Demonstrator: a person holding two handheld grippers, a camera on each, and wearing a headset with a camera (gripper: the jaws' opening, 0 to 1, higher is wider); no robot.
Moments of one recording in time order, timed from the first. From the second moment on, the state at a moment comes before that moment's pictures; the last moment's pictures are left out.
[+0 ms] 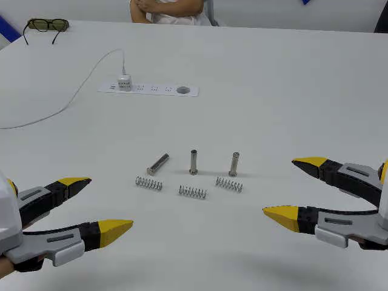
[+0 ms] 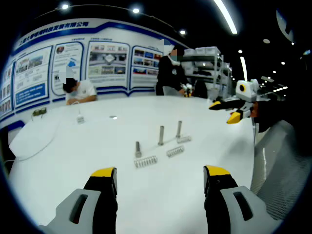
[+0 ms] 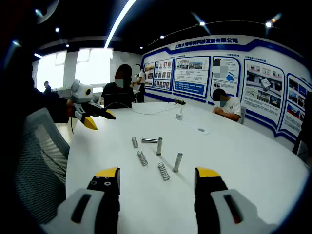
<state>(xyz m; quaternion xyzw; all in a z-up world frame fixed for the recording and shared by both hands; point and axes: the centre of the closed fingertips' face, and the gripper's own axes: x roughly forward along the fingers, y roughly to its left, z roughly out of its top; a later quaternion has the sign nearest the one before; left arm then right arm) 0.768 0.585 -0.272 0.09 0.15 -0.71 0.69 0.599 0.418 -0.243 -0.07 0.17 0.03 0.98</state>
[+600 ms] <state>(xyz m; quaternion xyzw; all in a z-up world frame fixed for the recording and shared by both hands) 0.772 0.588 -0.275 0.09 0.15 -0.71 0.68 0.603 0.420 -0.246 -0.06 0.17 0.03 0.98</state>
